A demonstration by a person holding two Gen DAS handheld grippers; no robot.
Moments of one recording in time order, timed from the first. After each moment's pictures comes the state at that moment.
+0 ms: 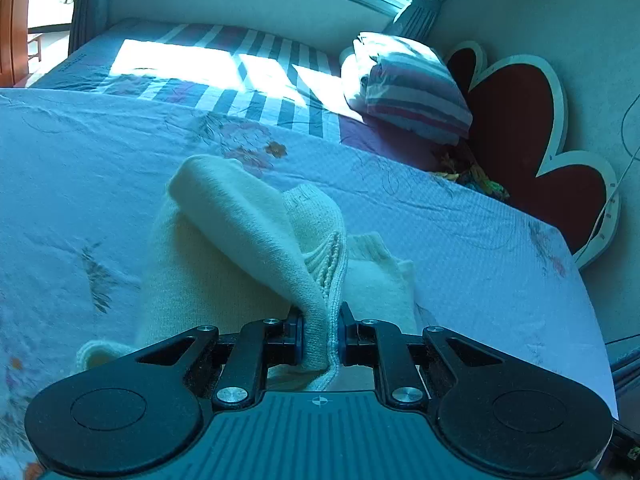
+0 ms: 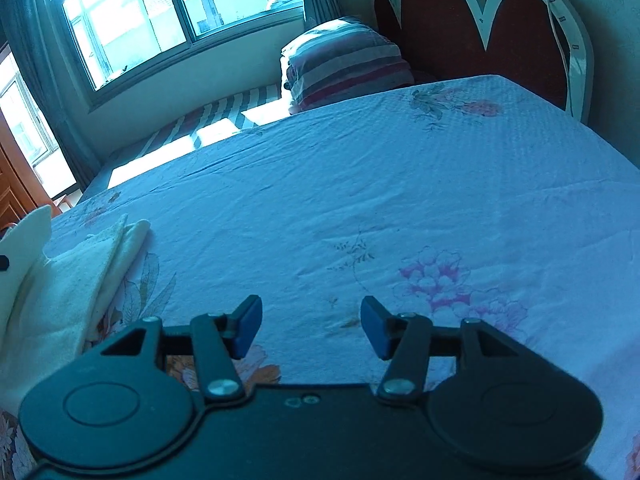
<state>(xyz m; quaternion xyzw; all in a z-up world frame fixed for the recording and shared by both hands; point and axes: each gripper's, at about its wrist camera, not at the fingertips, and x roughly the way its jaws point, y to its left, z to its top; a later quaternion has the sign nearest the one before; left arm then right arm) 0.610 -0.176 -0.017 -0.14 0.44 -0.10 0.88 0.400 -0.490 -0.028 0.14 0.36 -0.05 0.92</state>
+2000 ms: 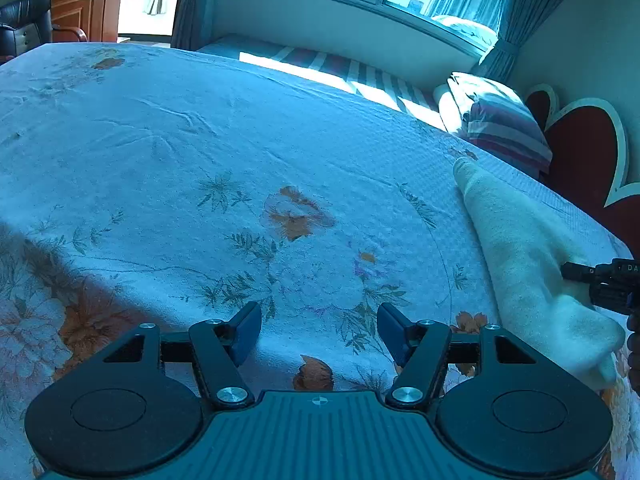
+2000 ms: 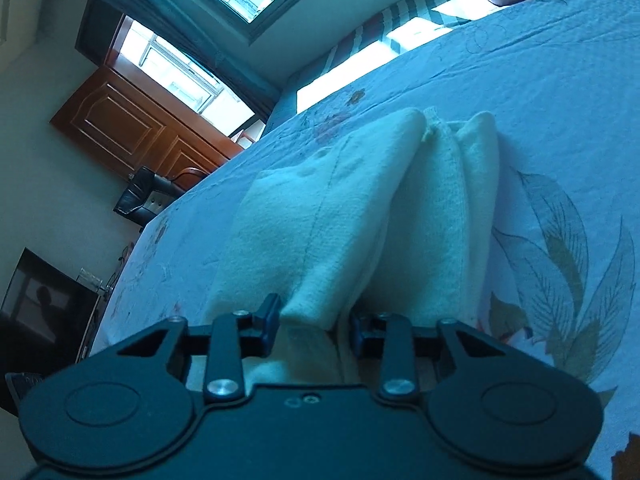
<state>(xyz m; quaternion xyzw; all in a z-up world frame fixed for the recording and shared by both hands) 0.471 0.064 -0.080 -0.15 0.39 0.00 0.91 0.504 -0.303 -0.040 0.27 0.43 0.24 0.83</state>
